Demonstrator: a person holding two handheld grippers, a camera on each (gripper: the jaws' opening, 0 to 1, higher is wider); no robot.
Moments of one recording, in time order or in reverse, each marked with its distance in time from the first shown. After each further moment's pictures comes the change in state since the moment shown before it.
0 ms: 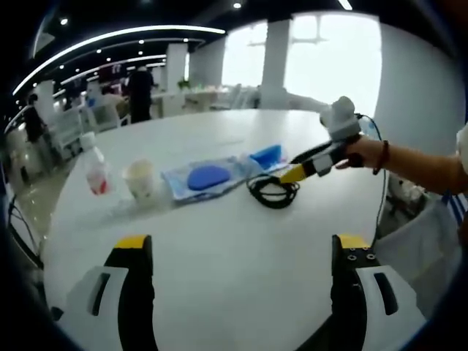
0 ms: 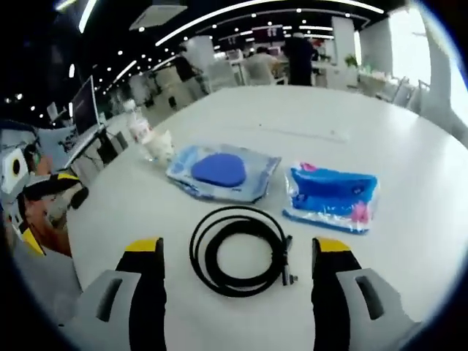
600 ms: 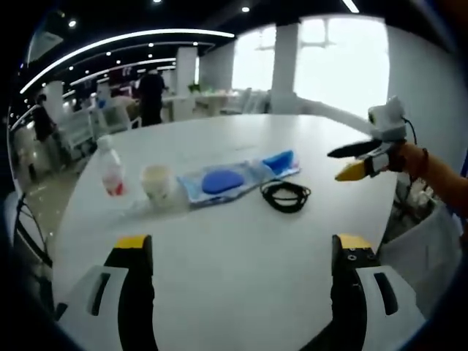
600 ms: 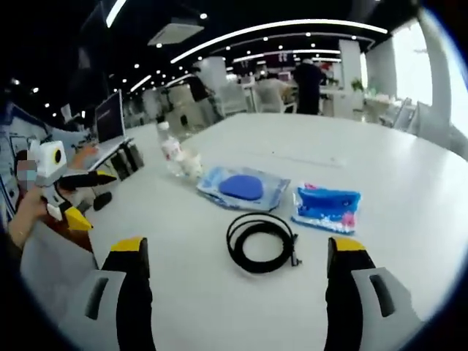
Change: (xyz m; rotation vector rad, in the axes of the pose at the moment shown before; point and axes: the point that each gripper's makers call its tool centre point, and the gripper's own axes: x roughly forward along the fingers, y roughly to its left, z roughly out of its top) left arm -0.018 0.019 0.006 -0.019 -0.033 0.062; right arm -0.071 0.033 0.007 -0.043 -0.126 0.030
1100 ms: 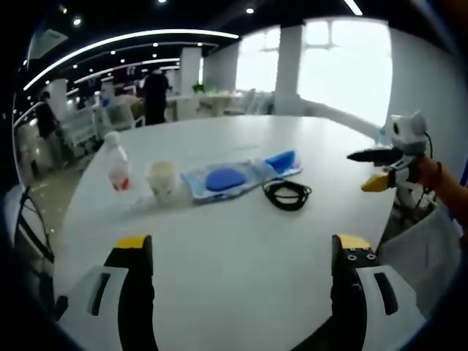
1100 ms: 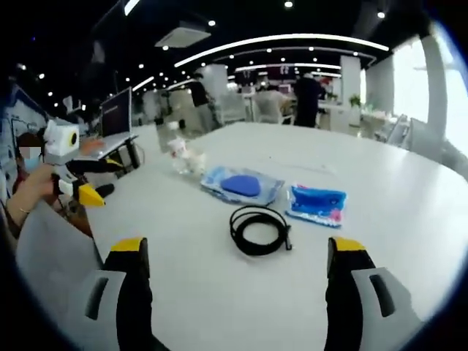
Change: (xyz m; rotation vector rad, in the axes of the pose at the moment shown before) left arm -0.010 0.003 -0.009 -0.011 -0.001 0.013; right arm -0.039 0.016 -0.019 -0.067 -0.052 -0.047
